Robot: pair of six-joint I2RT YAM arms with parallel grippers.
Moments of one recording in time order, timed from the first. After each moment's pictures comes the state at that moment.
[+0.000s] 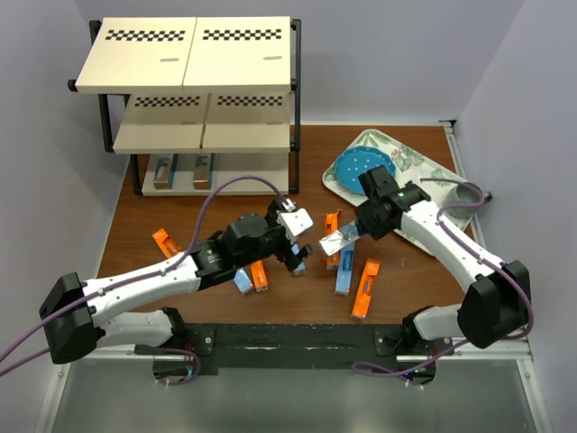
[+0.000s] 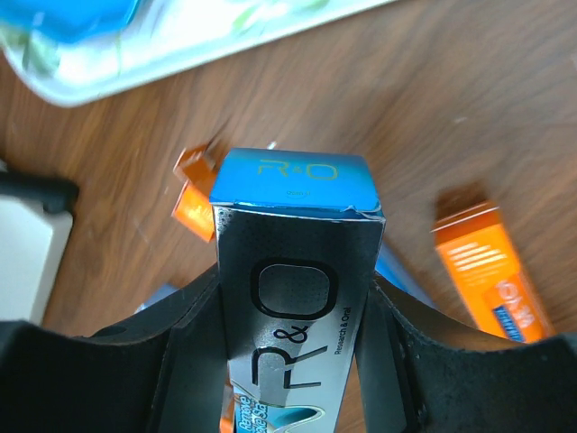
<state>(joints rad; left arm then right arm) -1.00 1.15 0.78 0.06 -0.04 0.15 0.44 1.35 1.09 -0.92 0.35 1.40</state>
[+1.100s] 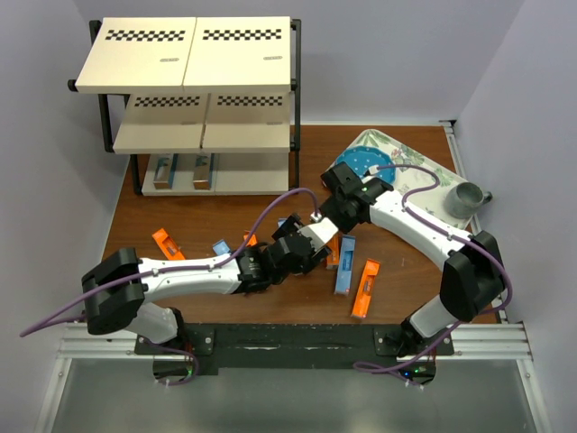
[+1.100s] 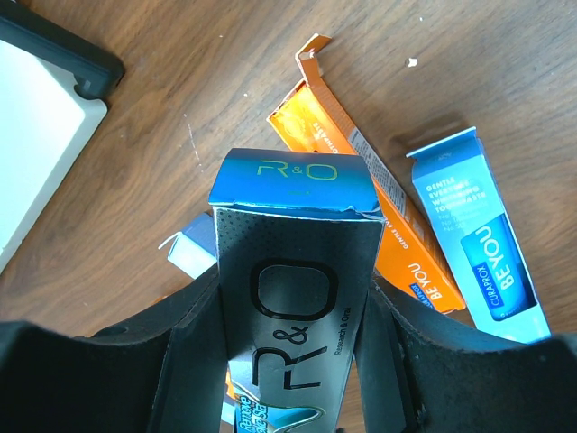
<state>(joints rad) -1.18 1.44 0.86 0.04 -0.54 0.03 0.63 1.55 1.22 -0.81 0.32 1.36</state>
